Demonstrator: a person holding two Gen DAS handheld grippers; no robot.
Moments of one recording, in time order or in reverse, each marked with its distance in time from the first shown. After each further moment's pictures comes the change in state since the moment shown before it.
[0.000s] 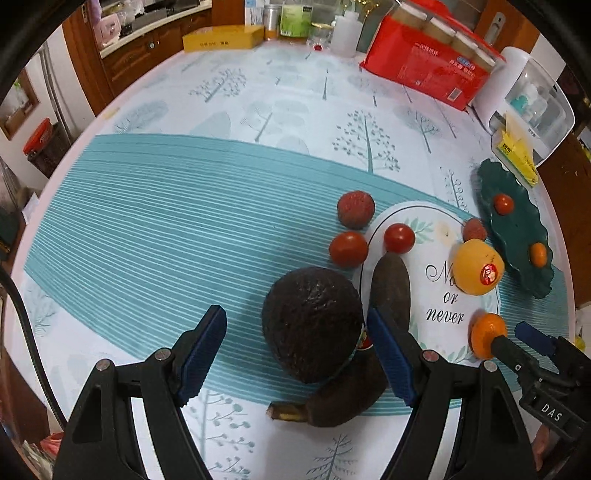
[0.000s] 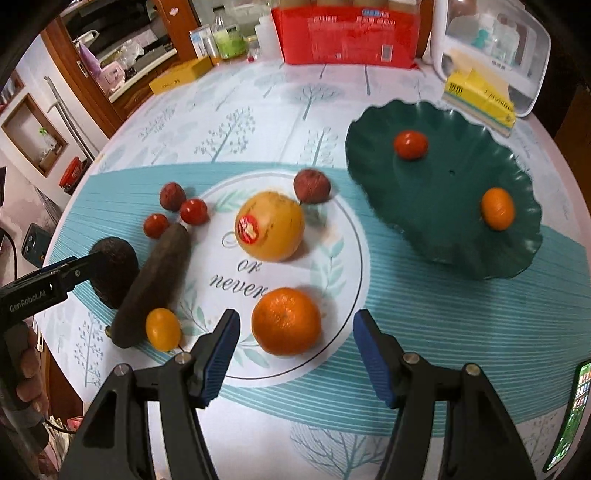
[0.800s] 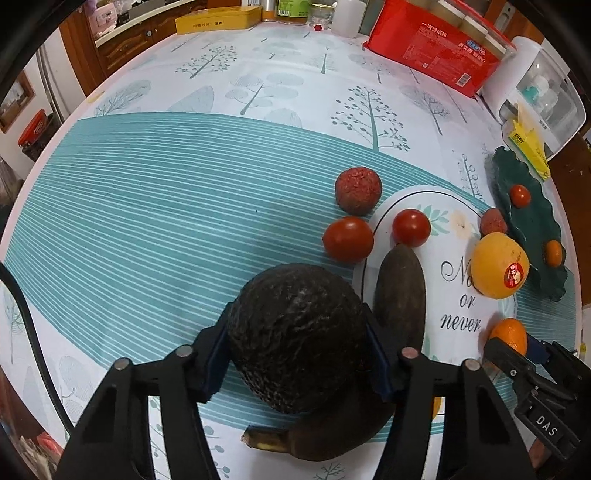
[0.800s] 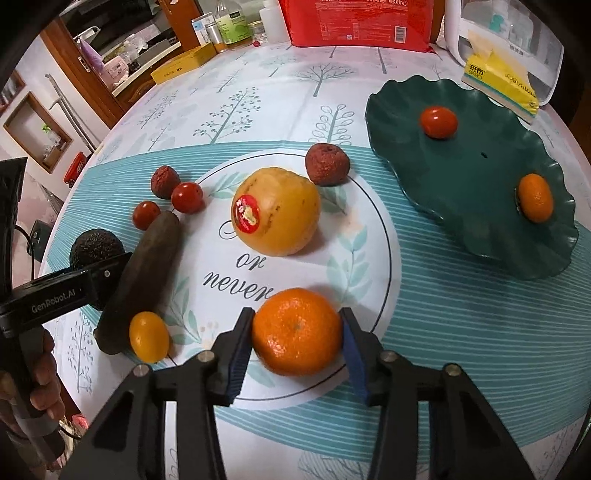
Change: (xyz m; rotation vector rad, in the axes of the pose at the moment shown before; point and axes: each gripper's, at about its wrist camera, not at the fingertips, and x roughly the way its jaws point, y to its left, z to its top) left arm 0.034 -0.009 0.003 -0.011 0.046 0.002; right arm 0.032 0.002 0.001 -0.006 0.011 0.044
